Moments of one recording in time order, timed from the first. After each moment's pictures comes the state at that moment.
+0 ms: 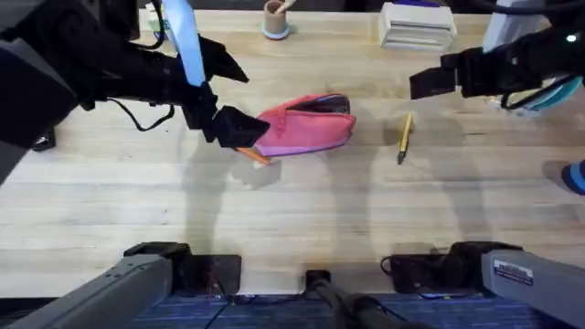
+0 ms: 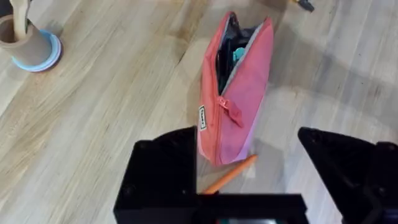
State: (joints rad) left arm -0.01 1.21 1.02 -0.89 0.77 0.92; right arm -0.02 1.30 1.16 -0.95 -0.08 -0.11
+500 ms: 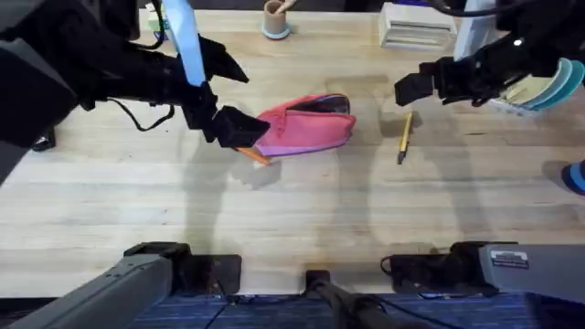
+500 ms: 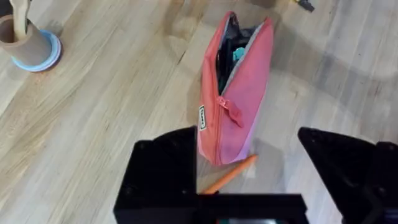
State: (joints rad) left arm -0.01 1.21 1.02 -0.89 0.77 0.92; right arm -0.02 1.49 1.16 -0.89 -0.08 -0.06
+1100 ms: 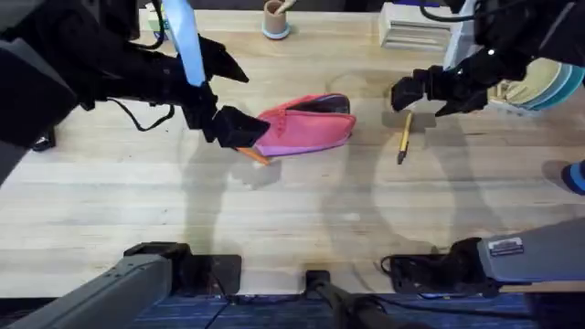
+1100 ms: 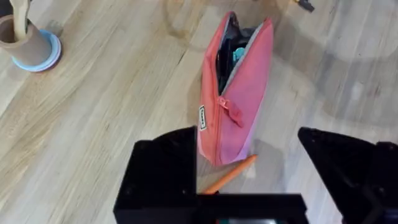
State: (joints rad) left arm -0.01 1.21 1.02 -0.89 0.77 0.92; right arm -0.07 1.67 1.16 -0.81 -0.08 0.05
